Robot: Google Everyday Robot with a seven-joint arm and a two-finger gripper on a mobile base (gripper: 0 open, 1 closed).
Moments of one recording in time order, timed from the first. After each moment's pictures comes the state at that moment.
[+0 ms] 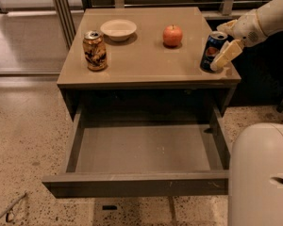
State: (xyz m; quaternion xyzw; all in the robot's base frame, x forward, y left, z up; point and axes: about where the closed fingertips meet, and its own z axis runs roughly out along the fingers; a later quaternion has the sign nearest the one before) arm 0.724 -0.258 0.876 -0.55 0.73 0.15 0.36
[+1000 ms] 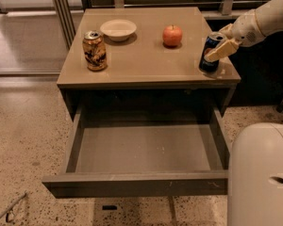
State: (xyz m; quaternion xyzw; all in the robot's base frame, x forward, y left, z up) arm 0.729 -0.256 0.875 -0.55 0.73 0.14 0.37
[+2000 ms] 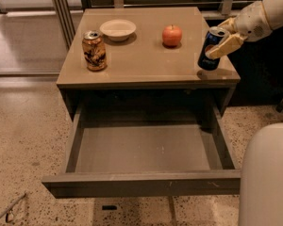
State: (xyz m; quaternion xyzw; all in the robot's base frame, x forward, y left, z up) arm 0.693 -0.236 0.912 -0.59 0.69 0.18 0.38
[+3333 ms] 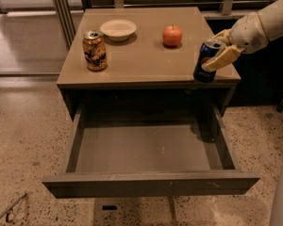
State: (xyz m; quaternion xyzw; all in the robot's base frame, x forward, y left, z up) arm 0.654 -0.213 0.896 -0.61 0.67 0.21 0.36
